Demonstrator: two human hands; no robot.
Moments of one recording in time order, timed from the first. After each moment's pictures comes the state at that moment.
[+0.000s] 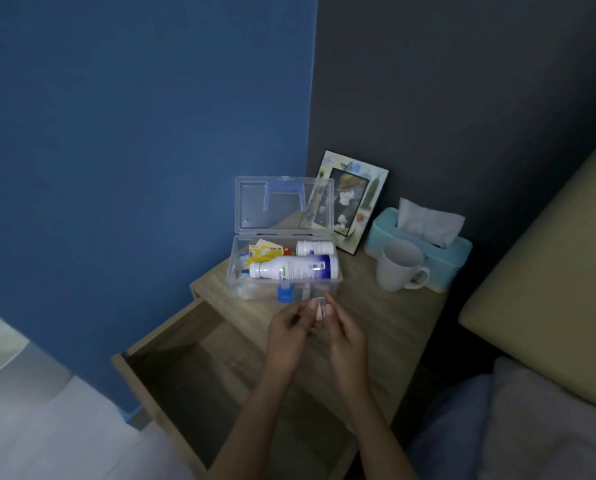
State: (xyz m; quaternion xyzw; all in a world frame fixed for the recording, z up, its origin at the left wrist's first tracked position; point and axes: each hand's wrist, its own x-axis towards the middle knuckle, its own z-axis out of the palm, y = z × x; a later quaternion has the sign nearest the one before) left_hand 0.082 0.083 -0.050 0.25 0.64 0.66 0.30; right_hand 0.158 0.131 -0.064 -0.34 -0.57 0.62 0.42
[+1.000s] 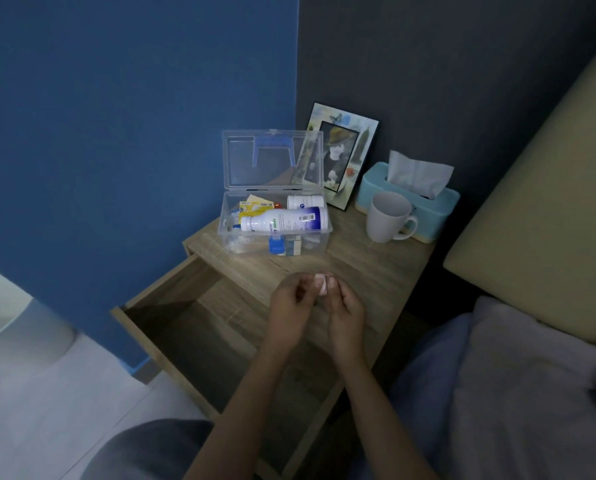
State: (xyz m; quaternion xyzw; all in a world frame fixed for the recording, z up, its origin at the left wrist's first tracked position) left_hand 0.113 0.061 -0.067 0.33 0.70 0.58 0.24; right_hand 0.187 0.106 -0.084 -0.40 -0.52 0.62 0.43
